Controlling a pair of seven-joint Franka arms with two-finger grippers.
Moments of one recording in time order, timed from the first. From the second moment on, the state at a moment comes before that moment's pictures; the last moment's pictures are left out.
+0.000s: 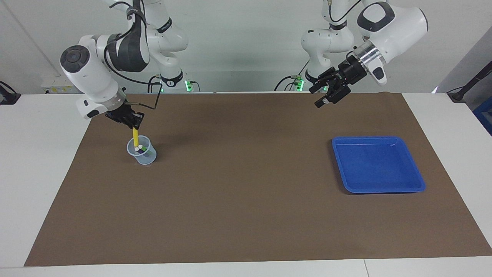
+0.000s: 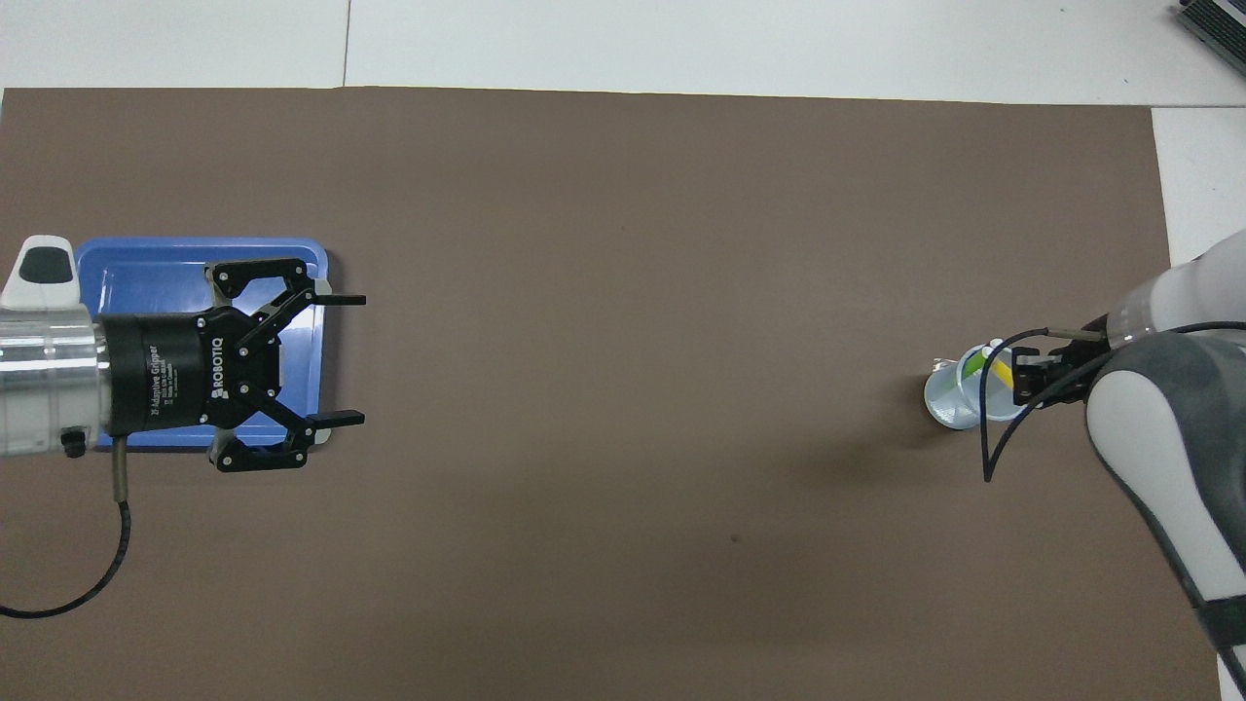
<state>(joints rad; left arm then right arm) -0.14 -0.28 -0.04 -2.11 -0.90 2.00 -1.22 0.00 -0.02 -0.05 -1.86 0.00 1.66 0.12</state>
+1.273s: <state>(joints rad) -0.20 -0.24 -0.05 -2.13 -1.11 2.01 -1.16 0.32 -0.07 0.00 -1.74 0.49 1.68 0.31</state>
